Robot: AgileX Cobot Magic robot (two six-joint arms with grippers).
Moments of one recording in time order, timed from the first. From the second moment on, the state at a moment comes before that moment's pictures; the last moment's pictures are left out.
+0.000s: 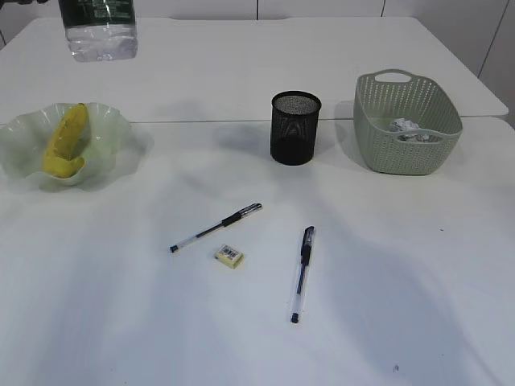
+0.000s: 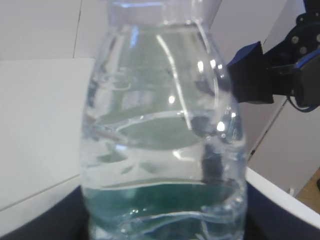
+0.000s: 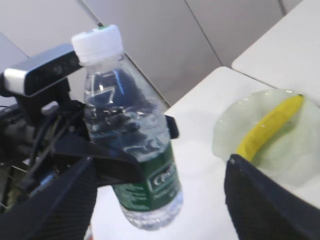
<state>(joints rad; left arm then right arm) -0.08 1.55 -1.19 -1.69 0.77 1.52 0.26 2.09 -2.28 1.12 1.16 -0.60</state>
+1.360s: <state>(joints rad) -0.01 1.55 -1.19 -1.60 0.48 1.76 0.26 2.09 -2.28 0.66 1.16 -0.76</state>
